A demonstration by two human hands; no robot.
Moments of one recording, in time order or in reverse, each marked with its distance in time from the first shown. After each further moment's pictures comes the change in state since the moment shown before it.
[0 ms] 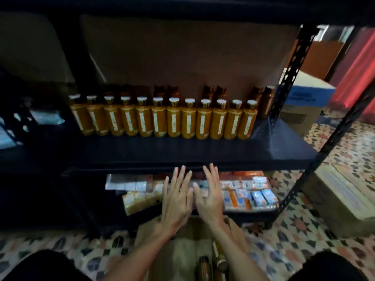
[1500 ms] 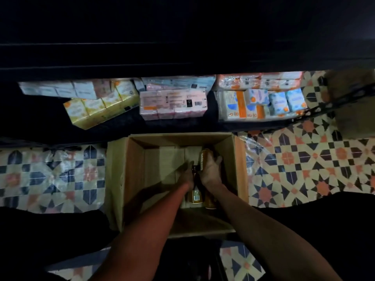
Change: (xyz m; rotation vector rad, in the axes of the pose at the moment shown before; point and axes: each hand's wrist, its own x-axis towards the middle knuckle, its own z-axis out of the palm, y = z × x) left_hand -0.189 -0.070 0.281 -0.482 -1.022 -1.132; right_hand -0.164 0.255 0.045 -0.459 -0.661 1.034
